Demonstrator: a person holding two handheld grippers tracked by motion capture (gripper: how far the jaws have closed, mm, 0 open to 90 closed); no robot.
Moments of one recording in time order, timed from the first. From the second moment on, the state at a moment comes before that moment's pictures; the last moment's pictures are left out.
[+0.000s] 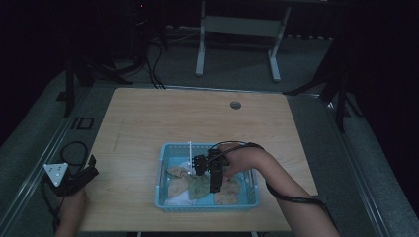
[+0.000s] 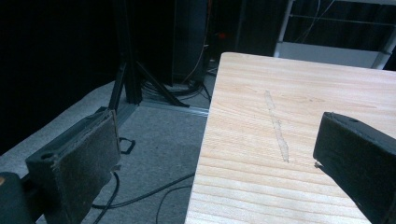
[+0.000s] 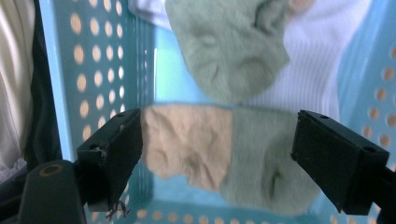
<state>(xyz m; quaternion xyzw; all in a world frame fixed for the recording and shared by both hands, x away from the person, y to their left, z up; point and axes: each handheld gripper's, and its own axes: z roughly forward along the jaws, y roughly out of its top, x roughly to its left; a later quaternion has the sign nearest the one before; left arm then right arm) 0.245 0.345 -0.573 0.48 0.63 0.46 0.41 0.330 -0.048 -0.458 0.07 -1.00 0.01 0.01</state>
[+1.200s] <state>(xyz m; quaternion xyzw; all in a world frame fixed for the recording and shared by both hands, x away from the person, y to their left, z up) 0.245 0.345 -0.573 0.48 0.63 0.46 0.41 0.329 -0.013 -0.497 0.11 -0.99 0.04 0.00</state>
